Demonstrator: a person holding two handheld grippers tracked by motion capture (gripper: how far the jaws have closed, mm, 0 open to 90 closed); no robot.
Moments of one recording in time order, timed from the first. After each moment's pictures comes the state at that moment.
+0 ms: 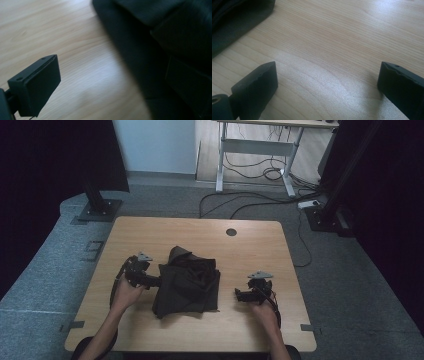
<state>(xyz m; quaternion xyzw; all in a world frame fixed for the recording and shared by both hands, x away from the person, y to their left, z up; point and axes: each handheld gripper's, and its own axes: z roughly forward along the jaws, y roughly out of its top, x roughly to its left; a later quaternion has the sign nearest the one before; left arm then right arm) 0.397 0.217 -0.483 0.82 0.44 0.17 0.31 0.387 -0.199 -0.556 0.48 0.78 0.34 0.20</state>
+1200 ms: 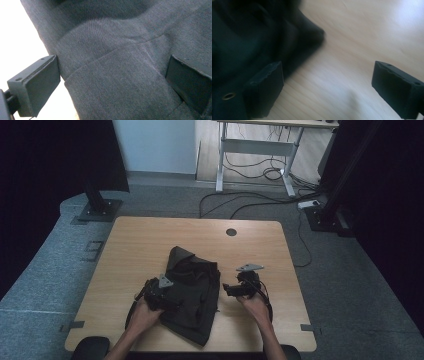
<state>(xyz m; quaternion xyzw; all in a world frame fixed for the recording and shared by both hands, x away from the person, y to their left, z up) 0.352 0.165 -0.531 0.85 0.39 0.17 0.31 0.390 -0.153 -0.509 0.44 0.80 0.38 0.16</state>
